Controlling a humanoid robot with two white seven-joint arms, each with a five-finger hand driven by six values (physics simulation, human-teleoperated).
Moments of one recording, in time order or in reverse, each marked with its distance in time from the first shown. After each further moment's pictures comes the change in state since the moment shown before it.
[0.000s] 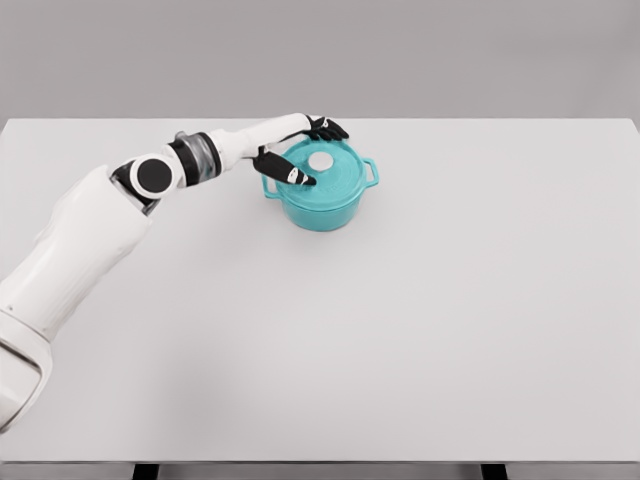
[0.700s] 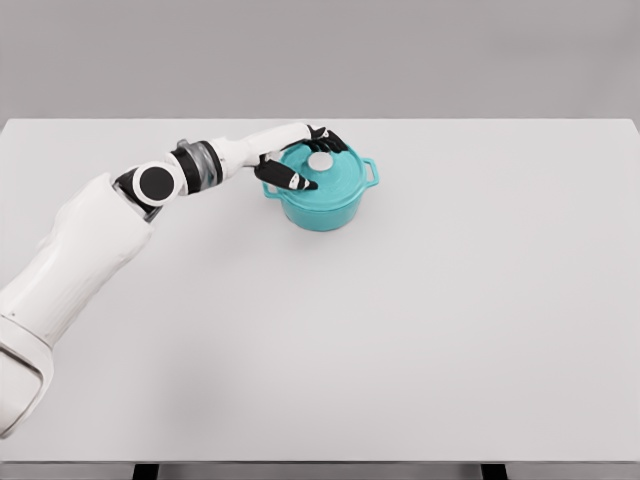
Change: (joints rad) left arm 0.021 -0.003 -0.001 -0.002 -0.010 0.000 0.002; right arm 0.000 0.000 0.000 0.000 0.000 0.000 0.000
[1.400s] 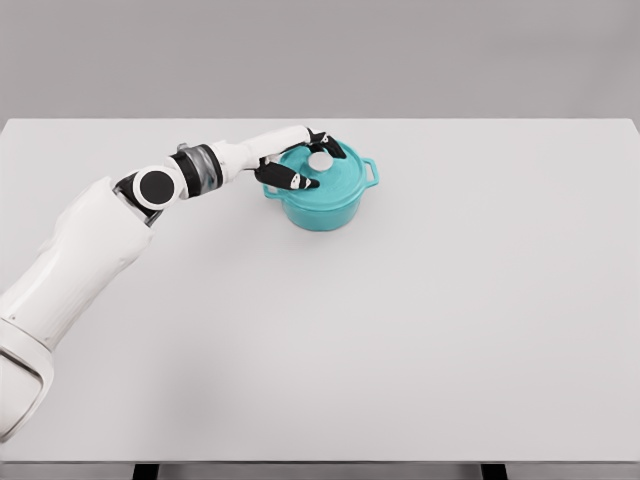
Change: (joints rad) left arm 0.011 0.001 0.002 -0.006 0.009 0.001 0.006; right arm 0.000 0.000 0.000 0.000 0.000 0.000 0.000
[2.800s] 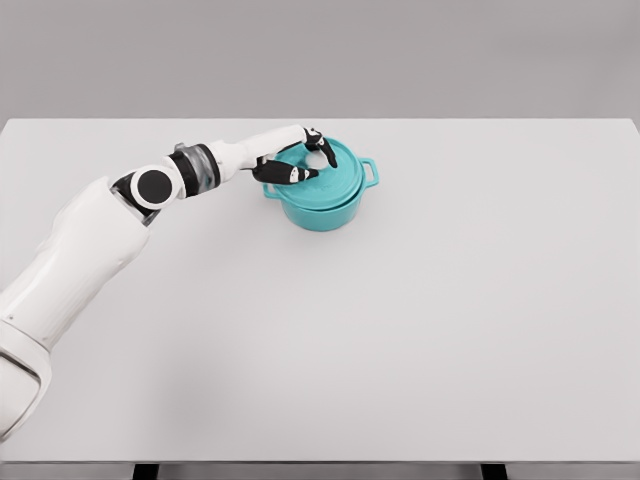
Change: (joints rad) left arm 0.000 0.005 0.002 0.000 -0.003 0.008 0.000; right arm 0.000 0.000 0.000 0.000 0.000 0.000 0.000
